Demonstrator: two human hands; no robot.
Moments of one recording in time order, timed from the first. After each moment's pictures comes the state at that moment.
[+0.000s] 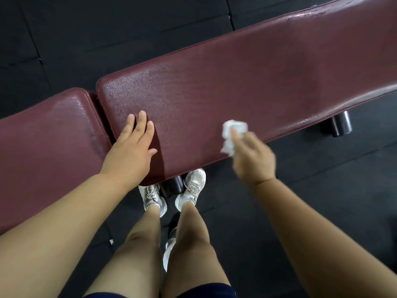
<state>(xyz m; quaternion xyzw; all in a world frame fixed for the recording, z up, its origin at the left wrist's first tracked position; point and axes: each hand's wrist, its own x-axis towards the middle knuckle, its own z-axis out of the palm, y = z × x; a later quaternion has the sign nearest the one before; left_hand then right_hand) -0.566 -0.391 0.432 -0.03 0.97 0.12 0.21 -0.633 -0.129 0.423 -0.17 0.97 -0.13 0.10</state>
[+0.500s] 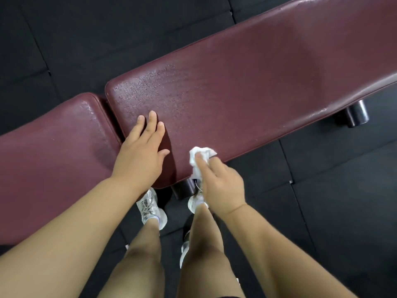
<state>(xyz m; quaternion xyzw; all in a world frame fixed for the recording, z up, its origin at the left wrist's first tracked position) -0.565 -0.400 0.428 -0.03 0.97 0.14 0.19 -0.548 -0.201 0.403 -0.20 0.96 -0.17 0.09</state>
